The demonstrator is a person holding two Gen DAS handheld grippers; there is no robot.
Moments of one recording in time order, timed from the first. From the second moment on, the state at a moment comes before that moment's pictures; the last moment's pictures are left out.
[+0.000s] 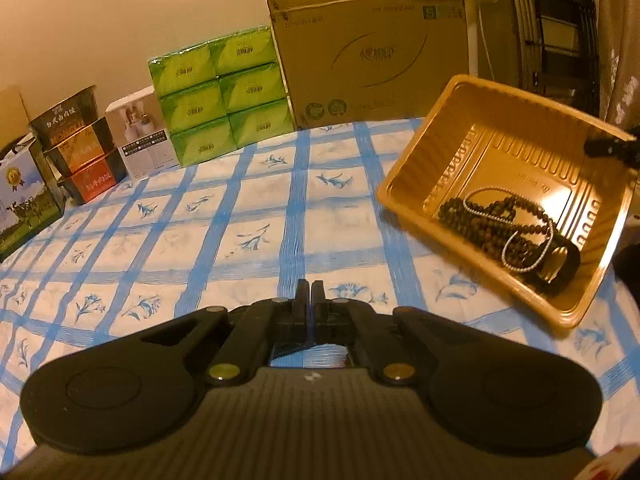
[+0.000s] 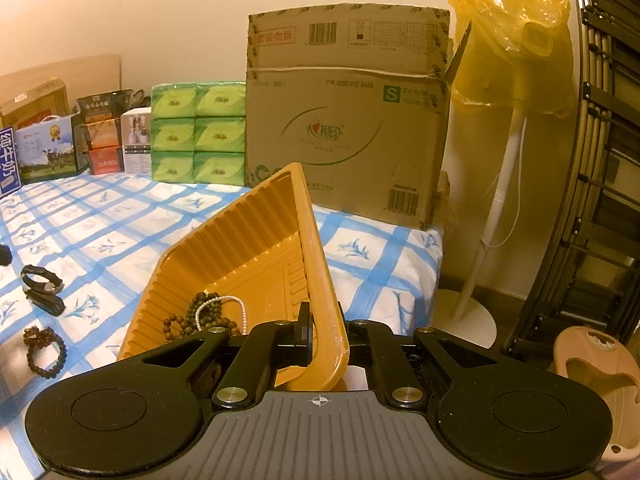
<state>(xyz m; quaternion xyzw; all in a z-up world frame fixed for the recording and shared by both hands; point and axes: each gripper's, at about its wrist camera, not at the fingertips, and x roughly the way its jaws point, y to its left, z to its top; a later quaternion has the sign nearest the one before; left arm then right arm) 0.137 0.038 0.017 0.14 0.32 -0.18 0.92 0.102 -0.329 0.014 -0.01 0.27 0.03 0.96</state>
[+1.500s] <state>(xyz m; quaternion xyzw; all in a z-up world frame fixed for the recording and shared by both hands) 0.125 0.011 0.070 0.14 0.28 -0.21 0.93 0.100 -0.326 0.014 -0.01 0.27 0.03 0.96</state>
